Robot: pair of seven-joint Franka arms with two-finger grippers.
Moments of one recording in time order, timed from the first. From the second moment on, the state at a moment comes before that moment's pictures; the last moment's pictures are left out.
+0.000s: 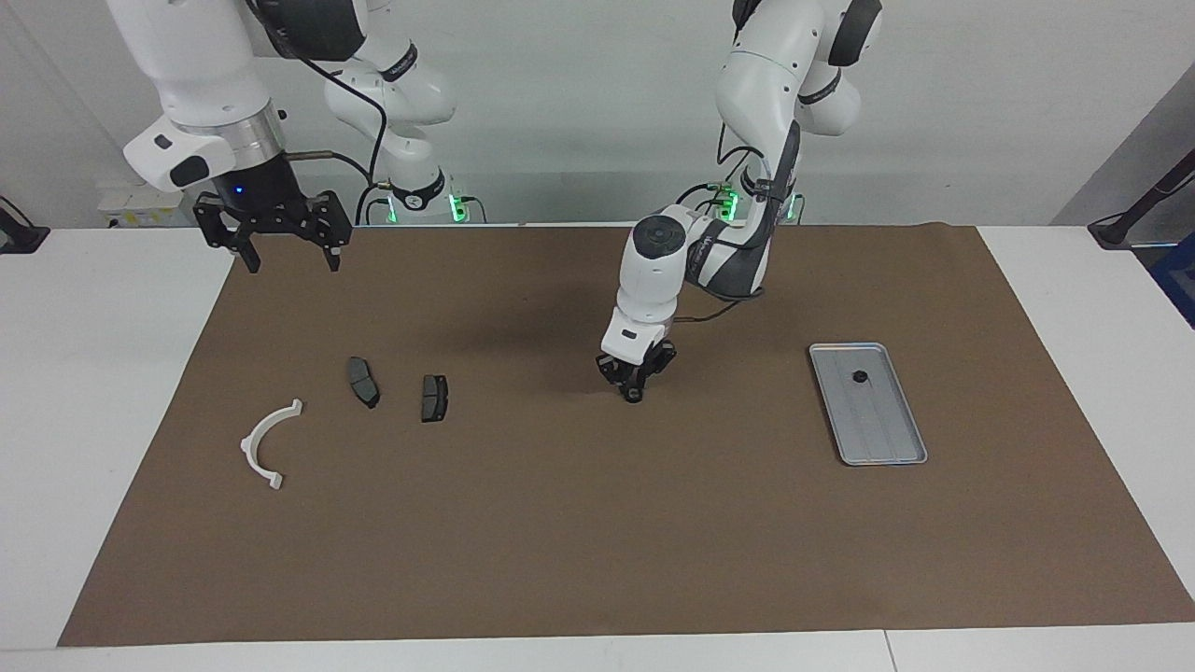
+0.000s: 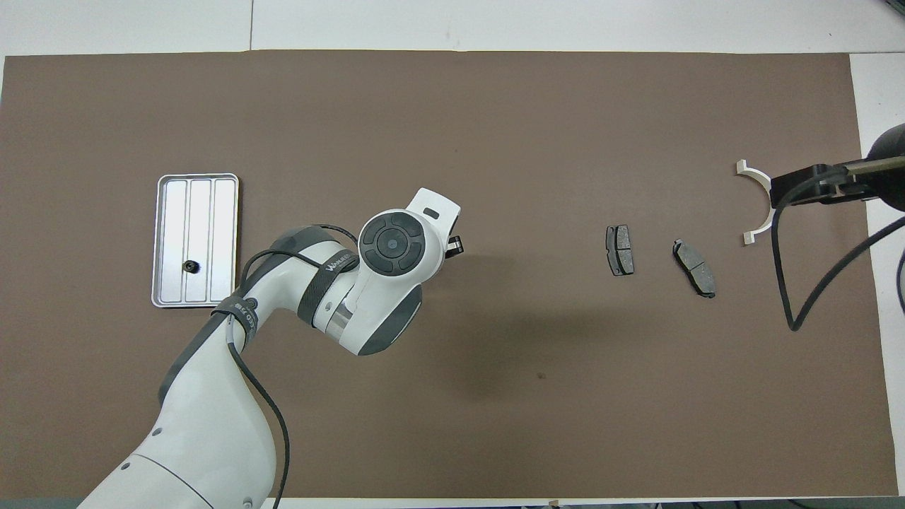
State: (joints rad) left arm -0.56 0.41 -0.11 -1.88 0.06 2.39 -0.91; right arm -0.01 -0.01 0.06 -1.55 -0.06 1.58 0.00
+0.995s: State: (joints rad) left arm -0.17 0.22 -0.09 -1.83 0.07 2.09 -0.25; right arm 0.00 -0.06 0.04 -1.60 0.02 1.48 0.03
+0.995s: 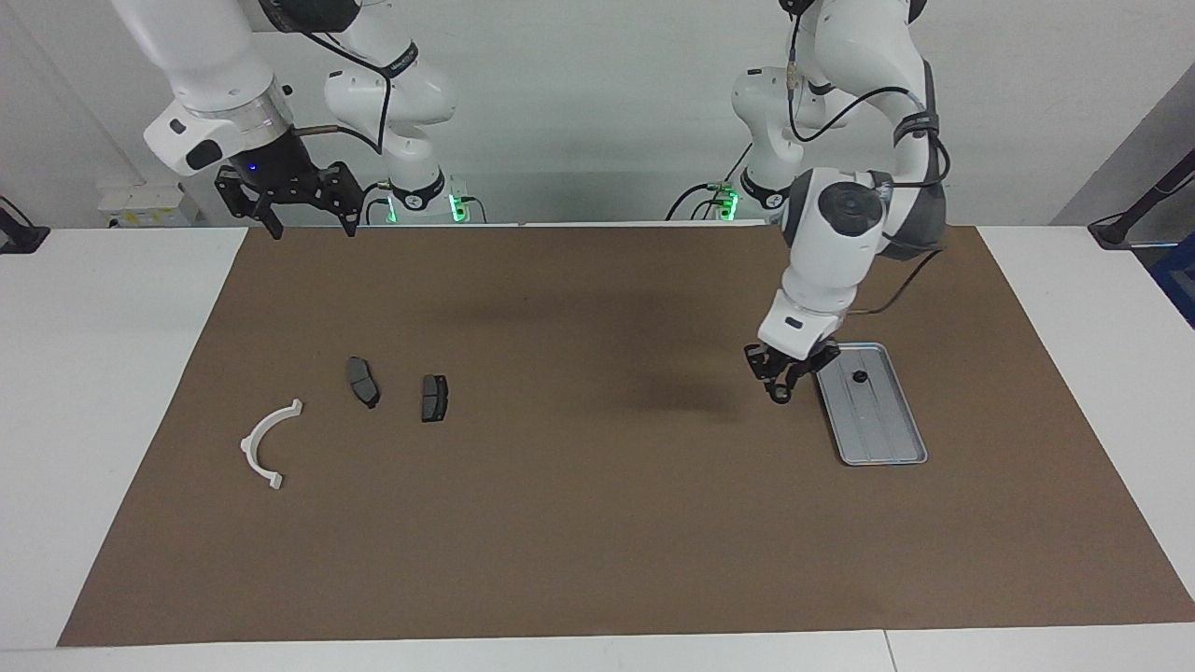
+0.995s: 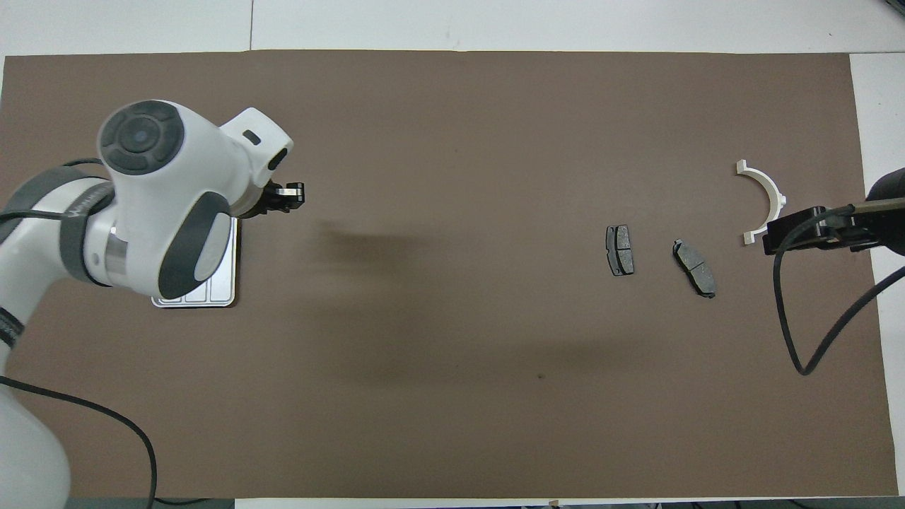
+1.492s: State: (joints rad) left arm 0.10 0.22 -0.09 -1.87 0.05 2.12 0.18; right arm 0.00 -0.06 0.04 -1.60 0.02 1.48 0.03
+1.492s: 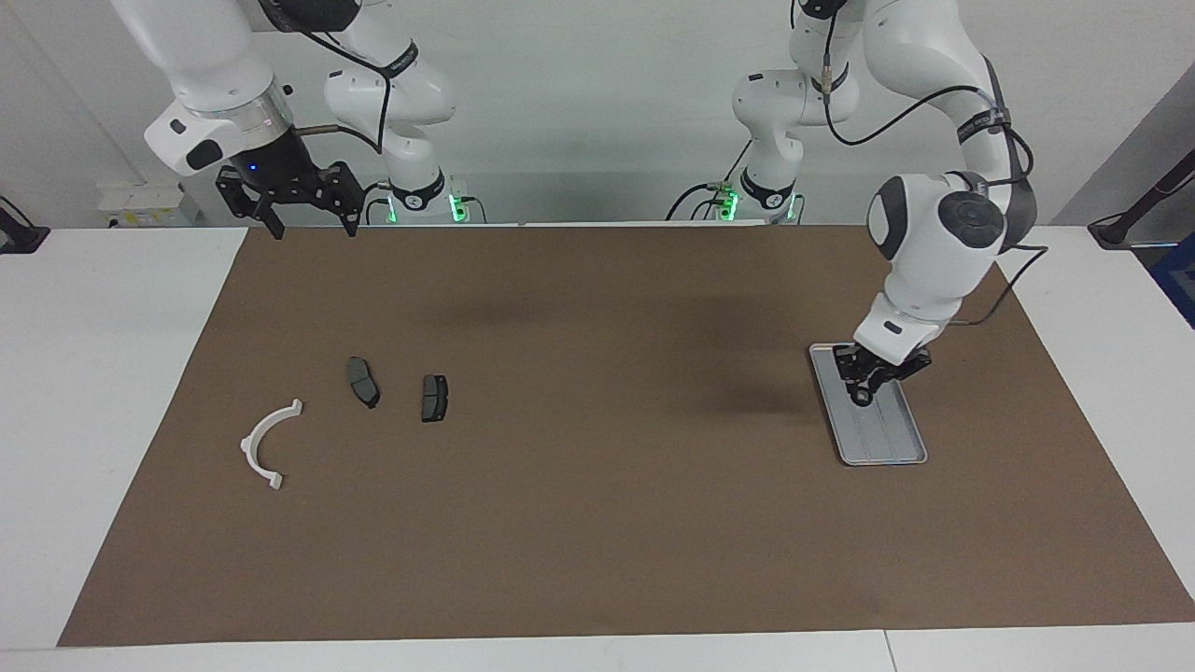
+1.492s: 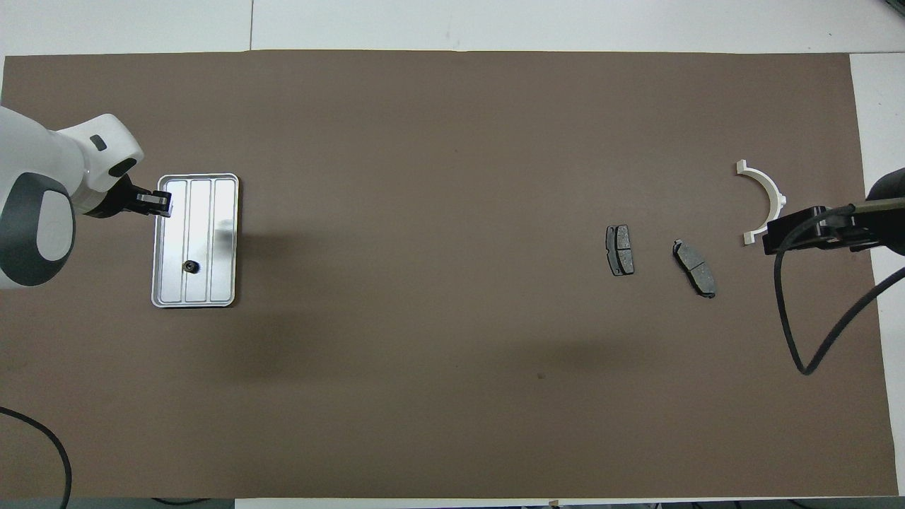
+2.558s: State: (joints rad) left arm 0.11 0.25 -0.11 -2.14 0.05 2.53 0.18; right arm 0.00 -0.06 0.04 -1.60 0.01 1.51 0.03
